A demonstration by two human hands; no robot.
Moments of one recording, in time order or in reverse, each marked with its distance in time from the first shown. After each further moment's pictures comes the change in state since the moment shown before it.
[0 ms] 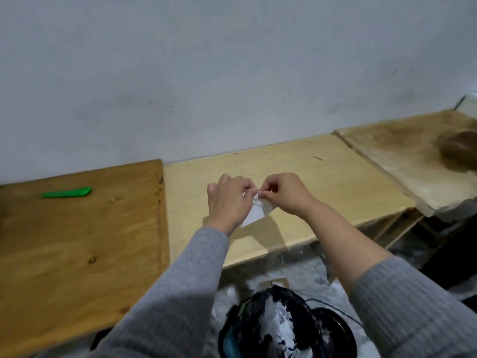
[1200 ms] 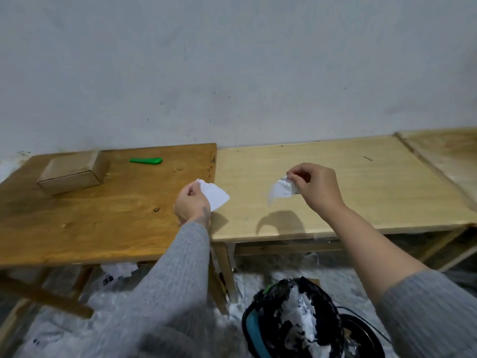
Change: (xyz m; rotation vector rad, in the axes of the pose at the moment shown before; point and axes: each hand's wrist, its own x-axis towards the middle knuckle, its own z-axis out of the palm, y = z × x) left_hand -0.107 -0.057 -0.052 -0.687 0.672 -0.998; right_hand -0.055 -0.020 0.003 0.284 0.198 -0.156
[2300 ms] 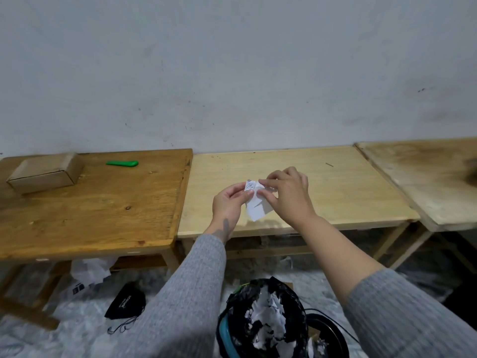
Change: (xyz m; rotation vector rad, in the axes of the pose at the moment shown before) left_hand -0.129 0.011 0.042 -0.255 -0.712 0.064; right_hand -0.041 0.018 -0.038 -0.501 -0.028 -0.306
